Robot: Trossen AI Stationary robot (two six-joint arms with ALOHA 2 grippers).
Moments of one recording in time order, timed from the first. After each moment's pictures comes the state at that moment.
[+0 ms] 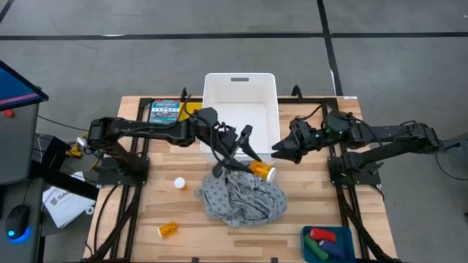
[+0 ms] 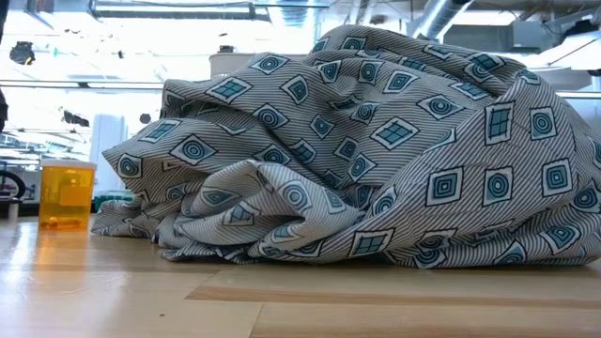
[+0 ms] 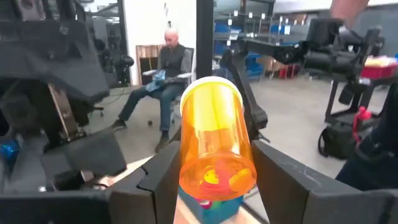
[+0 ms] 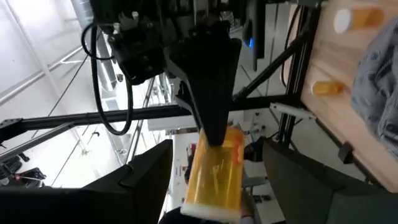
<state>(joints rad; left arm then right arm) 0.03 1.63 1.33 0.31 0.63 0.03 0.03 0.94 0.87 0.05 -0.24 1.65</state>
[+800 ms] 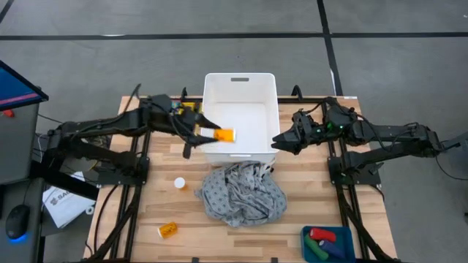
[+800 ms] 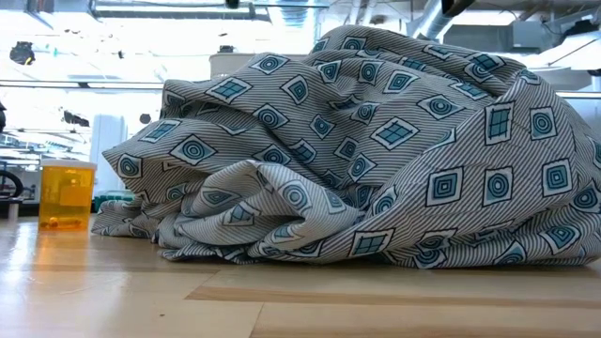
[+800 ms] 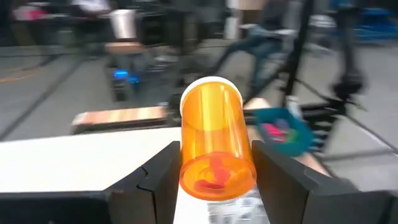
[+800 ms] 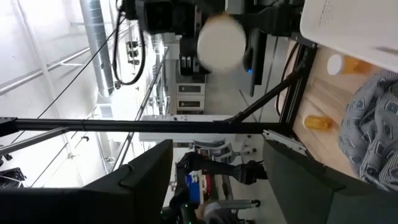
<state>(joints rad) 0.17 1.12 1.08 -0.14 0.28 0.09 -0.06 0.92 0.87 0.03 -0.25 1.53</state>
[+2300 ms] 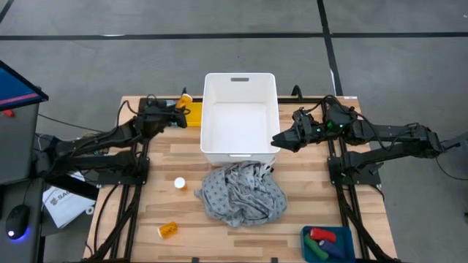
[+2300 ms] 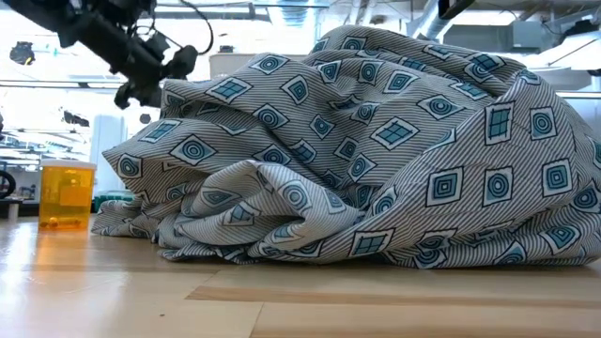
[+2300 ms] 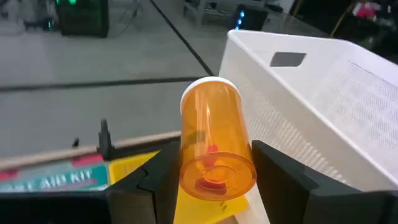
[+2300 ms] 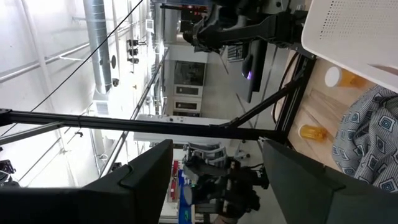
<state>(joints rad) 0.46 0.80 0.51 -0.08 -0.56 -0.48 -0.07 0.92 0.87 0.04 -0.25 1.47</state>
